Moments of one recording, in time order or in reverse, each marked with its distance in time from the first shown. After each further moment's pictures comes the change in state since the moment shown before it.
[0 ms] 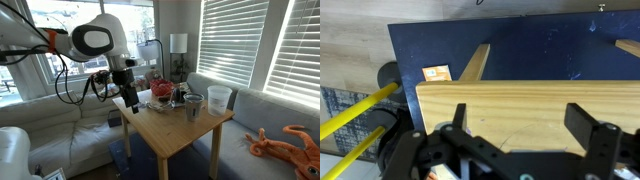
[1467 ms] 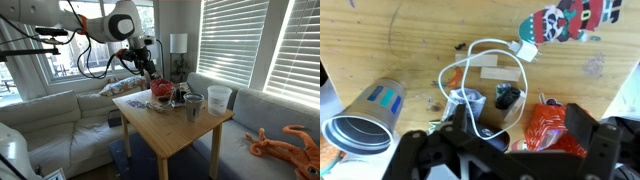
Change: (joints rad) arm 0.142 0.412 0.008 0.474 0.120 0.171 -0.005
